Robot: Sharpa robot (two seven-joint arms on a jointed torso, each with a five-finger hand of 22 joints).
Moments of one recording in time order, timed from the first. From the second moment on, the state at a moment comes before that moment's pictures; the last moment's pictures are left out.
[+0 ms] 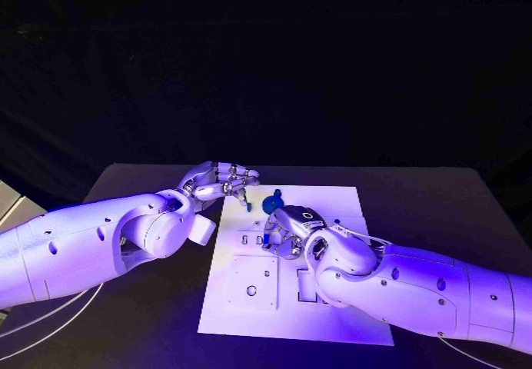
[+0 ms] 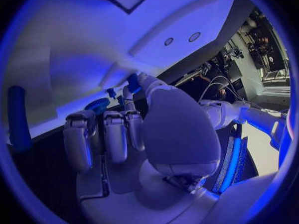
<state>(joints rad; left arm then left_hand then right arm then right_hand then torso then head) 1.18 -0.96 -0.02 1.61 -0.16 -0.25 0.31 1.41 -0.21 0.51 0.17 0.16 0.83 0.21 0.27 0.31 1.10 0.15 0.08 0.12 1.00 0.07 0.96 0.69 0.17 0.85 0.18 1.02 0.61 1.16 -0.46 -0.17 1.50 -1.58 -0.45 -0.45 1.35 -0.22 0.31 0.27 0.11 1.00 0.12 0.23 0.44 1.47 0.04 1.49 1.31 1.47 -0.04 1.54 1.31 0.01 1.46 0.07 1.57 1.31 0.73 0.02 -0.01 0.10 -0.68</state>
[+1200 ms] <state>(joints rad) 1.19 -0.95 -0.02 1.56 -0.33 -0.24 0.15 1.33 -0.20 0.39 0.27 0.16 0.86 0.15 0.40 0.40 1.04 0.08 0.82 0.61 1.33 0.02 1.37 1.12 0.15 1.06 0.13 1.22 0.84 1.26 -0.66 -0.16 1.63 -1.44 -0.50 -0.20 1.39 -0.16 0.06 0.29 0.05 0.89 0.15 0.18 0.41 1.45 0.07 1.41 1.31 1.46 -0.01 1.52 1.31 0.01 1.47 0.09 1.52 1.31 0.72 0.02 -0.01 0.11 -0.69</state>
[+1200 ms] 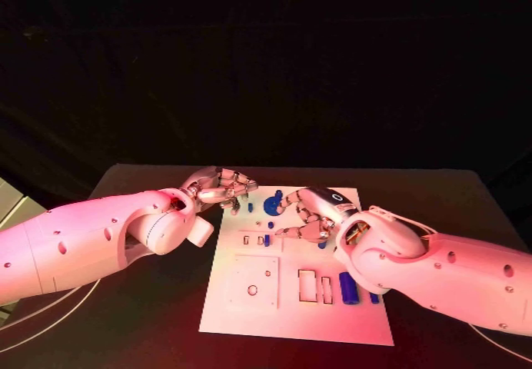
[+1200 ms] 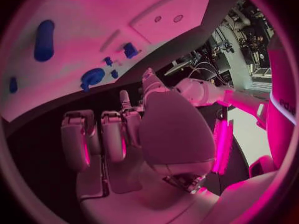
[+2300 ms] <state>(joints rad) 1.31 -0.71 -0.04 1.39 -0.96 0.18 -0.53 1.12 -0.12 0.26 0.30 0.16 0.87 0.10 0.60 0.62 1.18 0.03 1.15 0.90 1.47 -0.02 1.51 1.31 0.12 1.26 0.08 1.37 1.11 1.36 -0.88 -0.16 1.62 -0.90 -0.58 0.07 1.42 -0.15 0.07 0.29 0.12 0.90 0.15 0.19 0.41 1.42 0.07 1.38 1.31 1.46 -0.01 1.50 1.31 0.01 1.47 0.09 1.48 1.31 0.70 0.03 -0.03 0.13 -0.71</state>
